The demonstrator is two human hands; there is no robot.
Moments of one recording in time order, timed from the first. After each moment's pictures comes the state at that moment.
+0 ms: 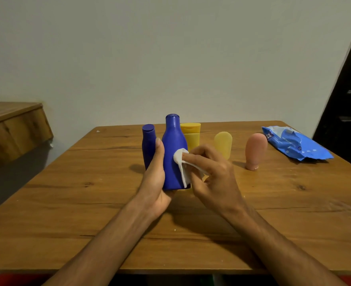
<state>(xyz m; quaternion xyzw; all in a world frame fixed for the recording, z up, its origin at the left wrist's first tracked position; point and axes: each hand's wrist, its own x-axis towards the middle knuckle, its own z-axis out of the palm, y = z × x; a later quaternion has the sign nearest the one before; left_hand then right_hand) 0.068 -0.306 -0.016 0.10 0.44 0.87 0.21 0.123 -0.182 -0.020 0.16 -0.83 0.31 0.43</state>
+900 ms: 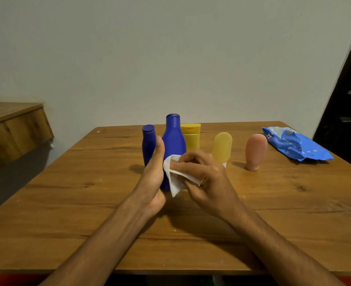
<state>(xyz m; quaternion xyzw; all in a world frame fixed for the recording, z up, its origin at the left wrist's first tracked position) 0.068 -0.310 -0.008 0.09 0.45 0.86 0.23 0.120 -0.181 -0.021 0.25 -0.83 0.30 0.41</state>
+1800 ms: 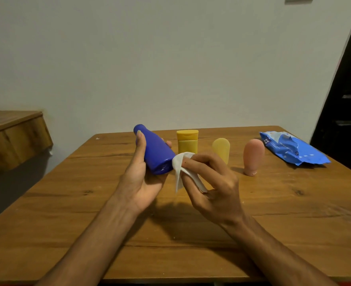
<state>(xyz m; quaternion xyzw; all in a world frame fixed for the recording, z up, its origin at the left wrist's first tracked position) 0.063 -0.330 0.021 0.12 0.32 0.91 0.22 0.124 -0.185 -0.021 0.22 -0.75 0.28 0.55</state>
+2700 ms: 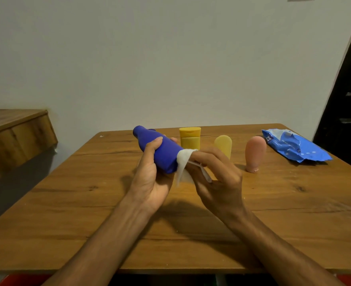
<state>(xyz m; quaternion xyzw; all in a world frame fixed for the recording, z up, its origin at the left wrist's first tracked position) 0.087 -0.317 0.025 0.11 0.27 0.94 0.19 0.126 -0.190 -0.014 0.24 -0.72 0.27 0.59</state>
